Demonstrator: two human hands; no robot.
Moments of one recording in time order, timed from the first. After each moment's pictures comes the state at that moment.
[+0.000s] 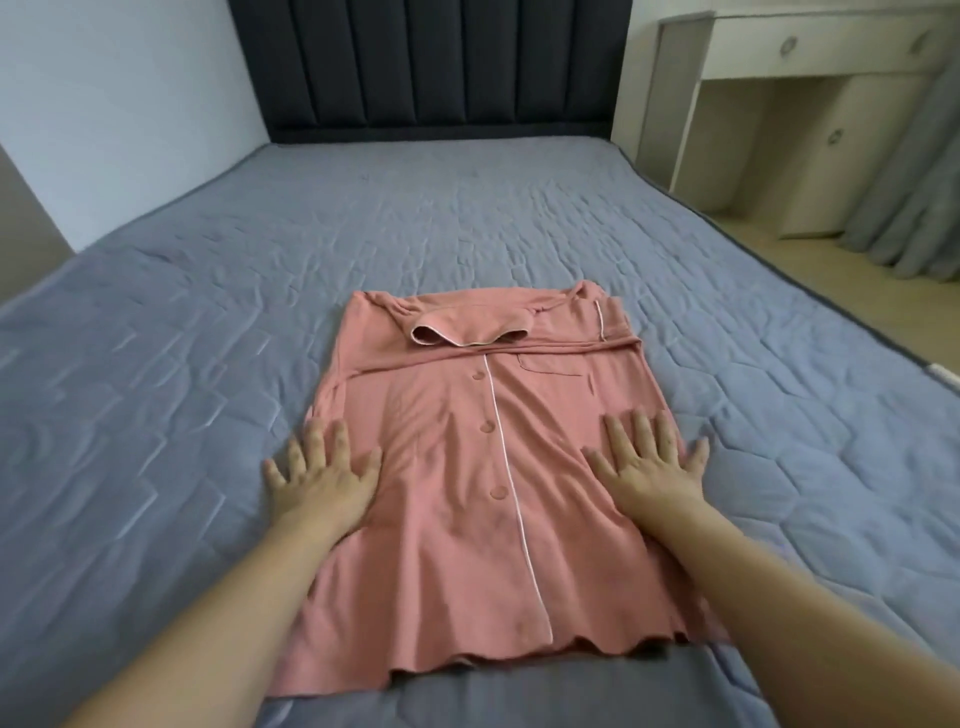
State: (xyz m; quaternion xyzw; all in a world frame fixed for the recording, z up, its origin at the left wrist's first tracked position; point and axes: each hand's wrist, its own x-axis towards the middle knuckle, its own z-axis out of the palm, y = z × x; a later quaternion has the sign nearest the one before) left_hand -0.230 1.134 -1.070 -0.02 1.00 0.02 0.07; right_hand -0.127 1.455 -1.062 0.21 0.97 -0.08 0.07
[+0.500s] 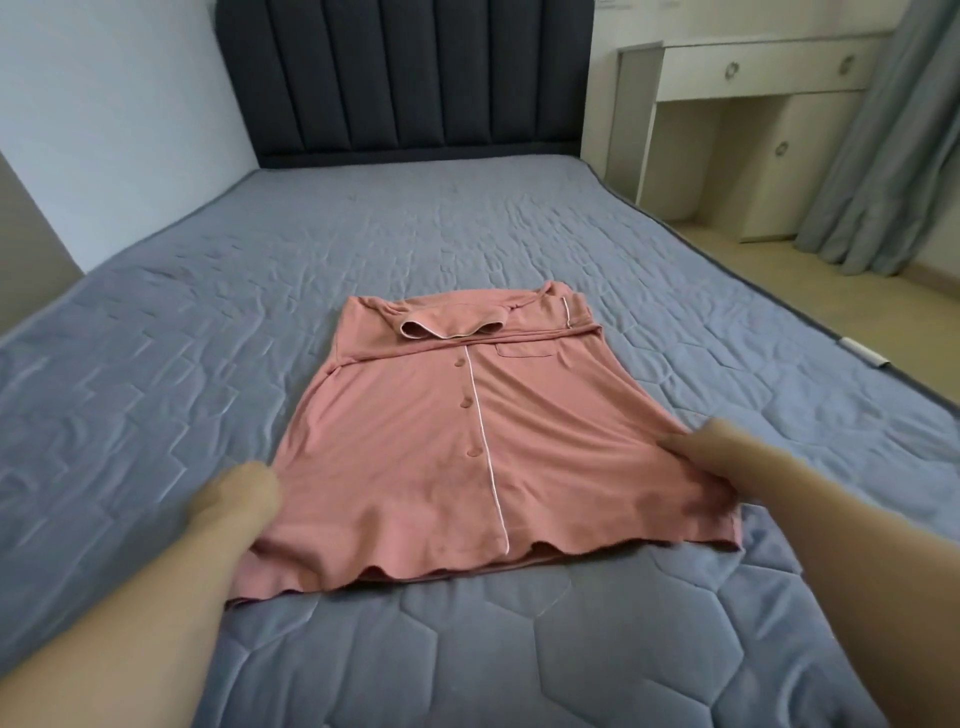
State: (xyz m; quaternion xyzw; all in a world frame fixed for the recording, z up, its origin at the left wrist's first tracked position) left_hand -0.187 1.058 -1.030 -0.13 0.99 0.01 0.09; right_hand -0.039 1.506 -0.995 0.39 0.87 -0.29 0.07
